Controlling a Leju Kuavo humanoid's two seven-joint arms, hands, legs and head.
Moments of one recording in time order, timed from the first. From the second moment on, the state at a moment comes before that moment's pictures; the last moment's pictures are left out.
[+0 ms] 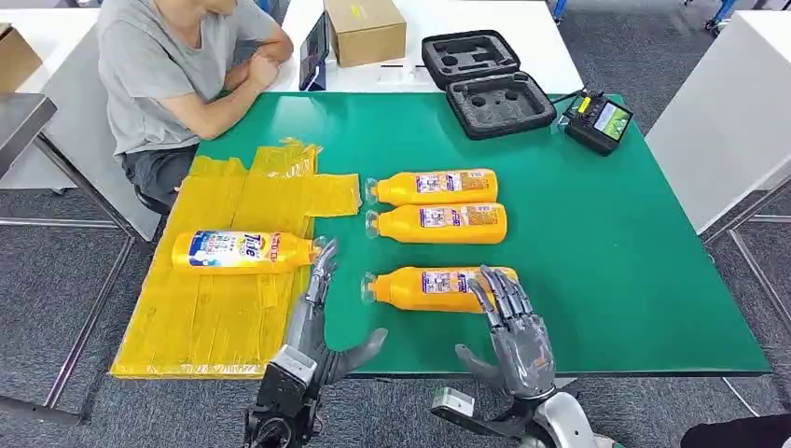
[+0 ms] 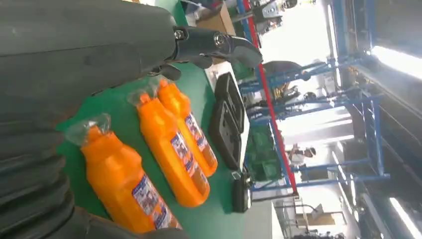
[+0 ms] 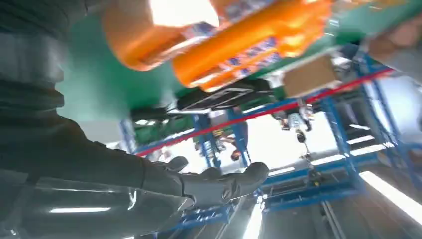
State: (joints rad) left arm -0.06 -0.15 -0.54 -1.40 -0.03 0.48 -0.70; right arm 0.11 -0.01 0.03 -1.46 1.18 -0.69 -0.47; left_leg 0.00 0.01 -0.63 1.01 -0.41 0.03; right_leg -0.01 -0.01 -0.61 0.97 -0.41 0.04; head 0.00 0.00
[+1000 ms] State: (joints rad) left arm -0.16 -0.18 -0.57 -1.31 -0.01 0.42 -0.70; right arm -0.14 -0.05 0.02 -1.09 1.21 -0.58 -0.40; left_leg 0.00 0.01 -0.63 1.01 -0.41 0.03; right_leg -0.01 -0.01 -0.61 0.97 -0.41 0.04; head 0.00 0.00
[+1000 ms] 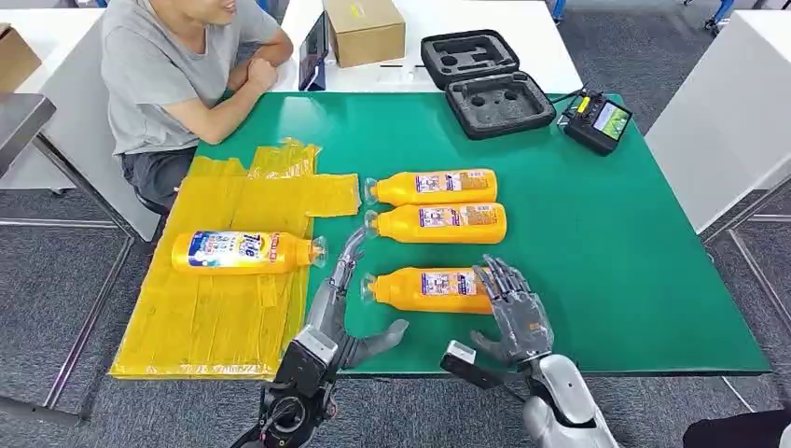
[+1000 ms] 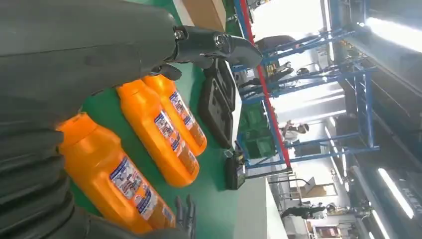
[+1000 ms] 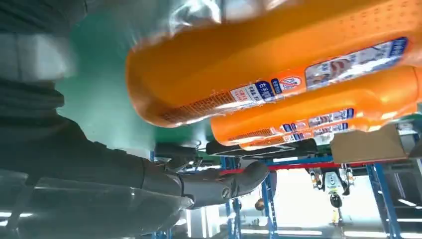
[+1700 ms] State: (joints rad) left arm -0.17 -0.19 -0.57 -1.31 0.00 0.45 -0.70; right arm -0.38 -0.05 0.10 -0.74 1.26 -0.64 -0.40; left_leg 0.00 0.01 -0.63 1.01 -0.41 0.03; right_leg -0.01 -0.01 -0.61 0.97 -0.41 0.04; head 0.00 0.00
